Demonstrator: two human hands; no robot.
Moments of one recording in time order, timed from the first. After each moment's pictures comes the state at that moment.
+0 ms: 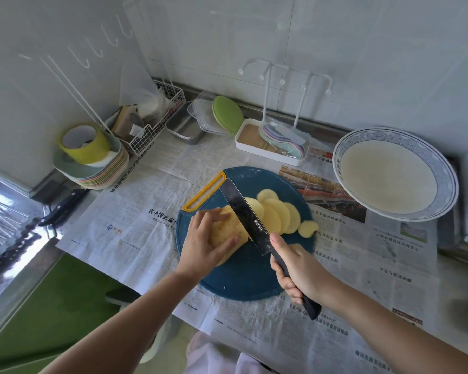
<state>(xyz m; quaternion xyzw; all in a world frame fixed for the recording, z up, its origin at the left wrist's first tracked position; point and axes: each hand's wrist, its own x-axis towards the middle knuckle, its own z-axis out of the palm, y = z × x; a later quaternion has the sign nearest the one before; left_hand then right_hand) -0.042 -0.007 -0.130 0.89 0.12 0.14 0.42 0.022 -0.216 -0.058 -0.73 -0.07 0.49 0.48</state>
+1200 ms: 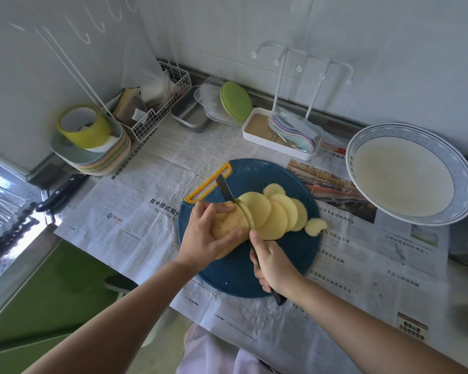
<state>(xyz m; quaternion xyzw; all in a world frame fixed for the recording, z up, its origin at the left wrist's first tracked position) -0.037 0.002 -0.130 0.88 0.13 0.12 0.45 0.012 -0.166 -0.112 -0.73 -0.03 0.46 0.49</state>
